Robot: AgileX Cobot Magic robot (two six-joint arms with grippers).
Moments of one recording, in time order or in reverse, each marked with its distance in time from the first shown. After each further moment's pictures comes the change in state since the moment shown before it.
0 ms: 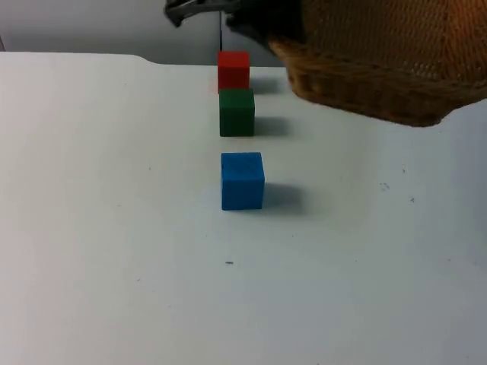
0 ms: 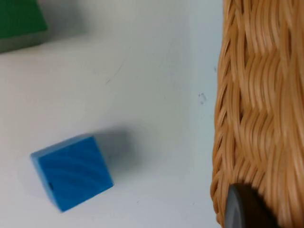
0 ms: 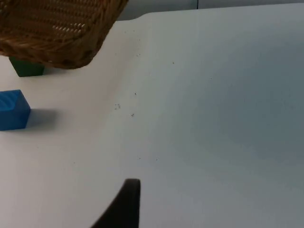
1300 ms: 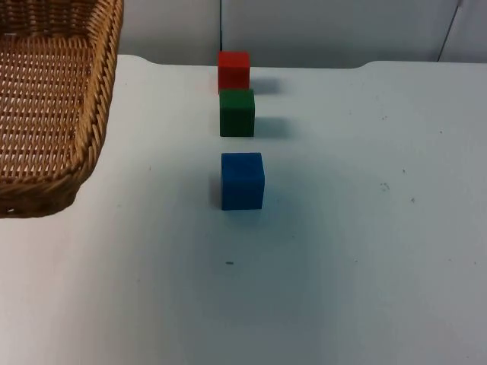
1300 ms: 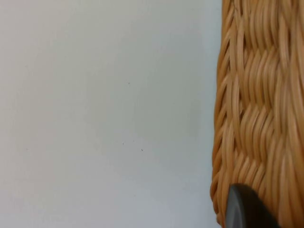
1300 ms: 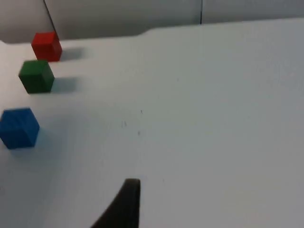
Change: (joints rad) right arm 0.000 0.000 -0.020 0.020 -0.073 0.000; left arm 0.998 -0.697 0.993 -0.293 0.093 0.800
